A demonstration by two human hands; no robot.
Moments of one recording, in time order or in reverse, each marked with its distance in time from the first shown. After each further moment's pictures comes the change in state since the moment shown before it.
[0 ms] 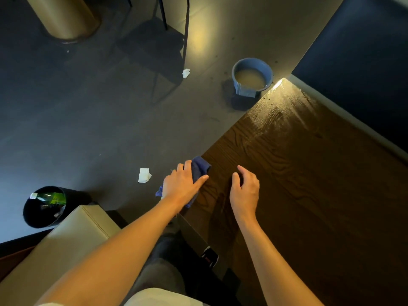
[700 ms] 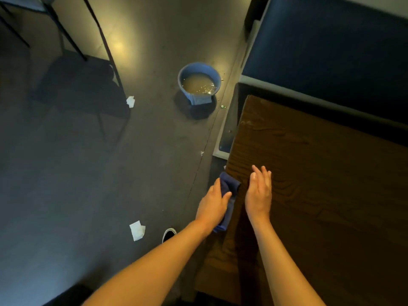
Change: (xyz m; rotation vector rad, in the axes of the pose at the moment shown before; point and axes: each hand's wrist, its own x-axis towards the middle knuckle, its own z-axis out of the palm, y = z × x) left_hand 0.139 0.057 -0.035 -0.439 -0.459 0.315; right_hand 0.116 -0.065 0.030 0.180 0.317 0.390
